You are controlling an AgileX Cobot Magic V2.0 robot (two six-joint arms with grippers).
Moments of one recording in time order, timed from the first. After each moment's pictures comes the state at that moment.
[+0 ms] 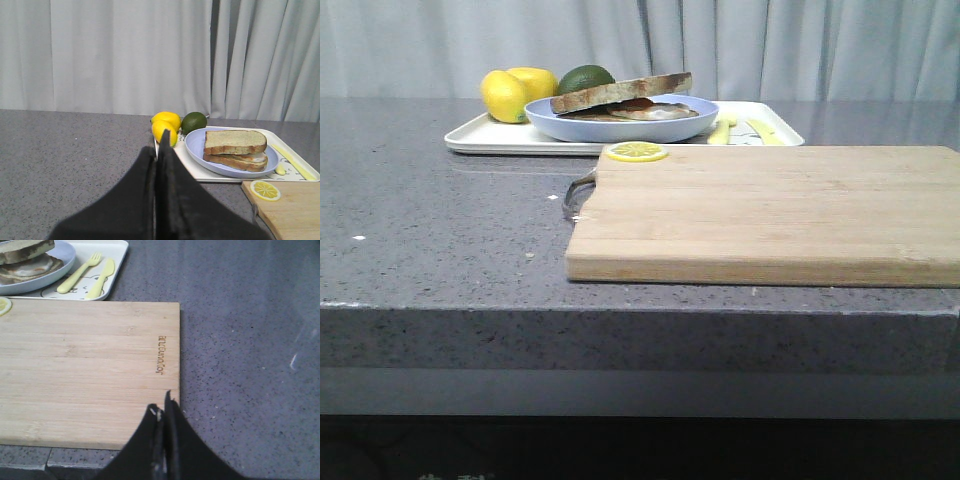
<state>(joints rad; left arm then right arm) -0.11 0.29 -0.64 -0.16 0.42 0.06 0.07 0.33 -0.45 -0.09 0.56 0.16</state>
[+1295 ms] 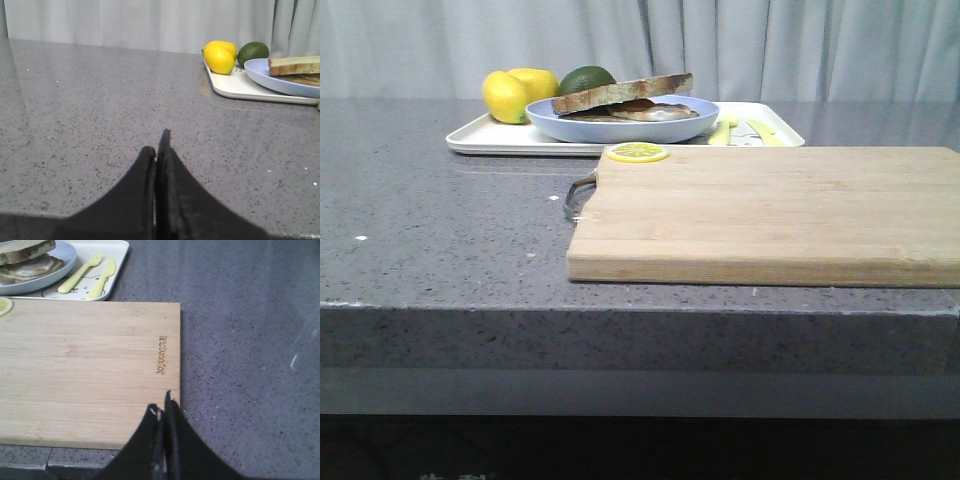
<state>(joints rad) 0.00 0.00 -0.04 -0.12 0.19 0.06 0.07 0.33 -0.45 -0.10 0.56 0.16</state>
